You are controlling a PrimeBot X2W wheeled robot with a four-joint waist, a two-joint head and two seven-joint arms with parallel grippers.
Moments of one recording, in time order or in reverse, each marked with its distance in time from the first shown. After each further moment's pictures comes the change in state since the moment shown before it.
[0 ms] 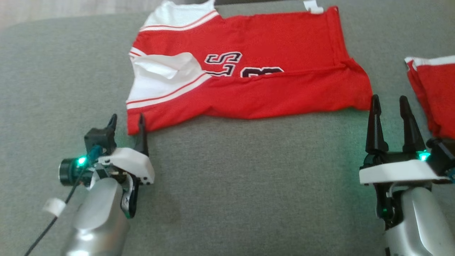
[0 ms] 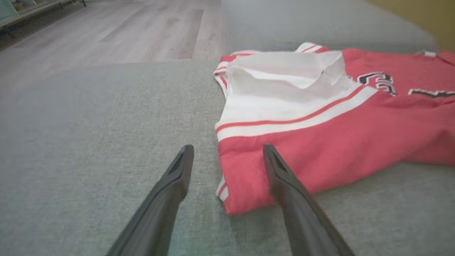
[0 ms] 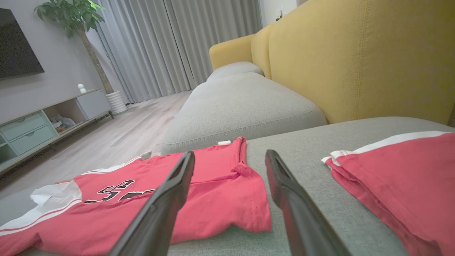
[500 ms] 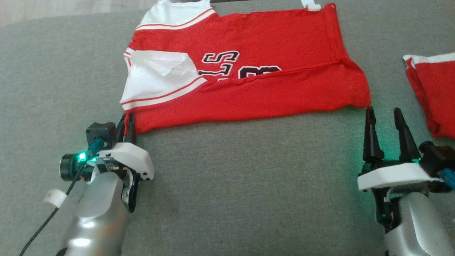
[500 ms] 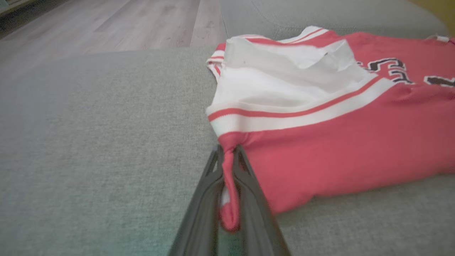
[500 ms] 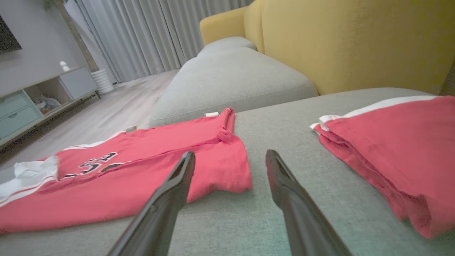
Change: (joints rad) left arm -0.095 -0.011 -0.010 0.176 -0.002 -0.007 -0.011; right arm -0.007 0.000 -0.006 0.082 -0.019 0.000 0.003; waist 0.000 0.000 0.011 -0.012
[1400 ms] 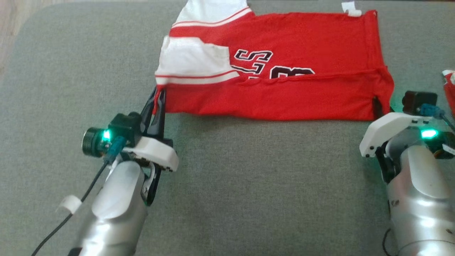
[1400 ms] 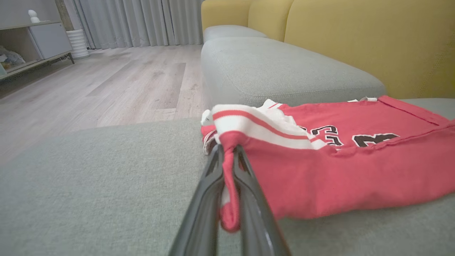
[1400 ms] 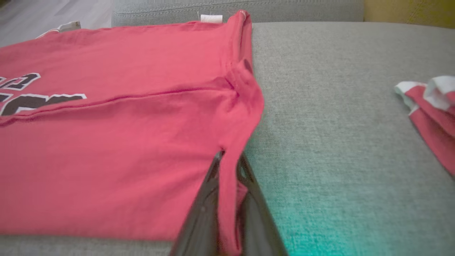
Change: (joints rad) left arm 0.036 -0.026 -0.088 -0.263 0.054 -0.056 -0.114; right arm -0.374 -0.004 -0.212 0.477 -0.336 0.000 0.339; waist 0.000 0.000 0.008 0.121
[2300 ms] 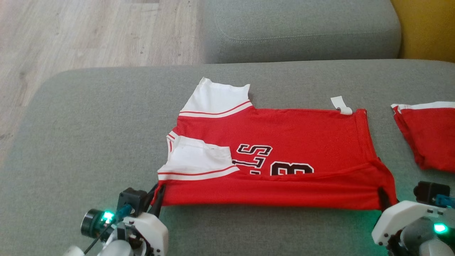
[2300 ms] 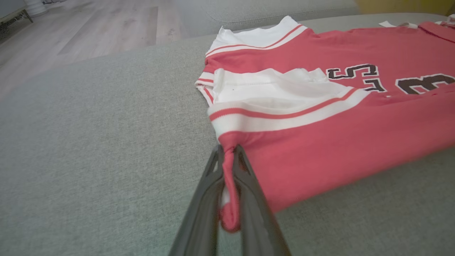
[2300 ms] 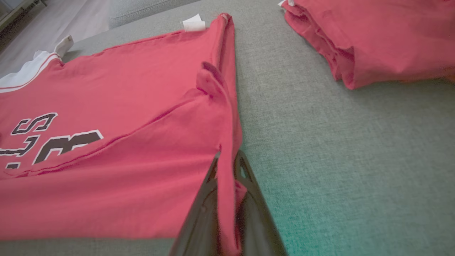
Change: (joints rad) left arm 0.368 0.120 -0.077 -0.126 -0.013 -0.006 0.261; right arm 0.557 0.014 0.041 -0.438 0.286 0.000 0.206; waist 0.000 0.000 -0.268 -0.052
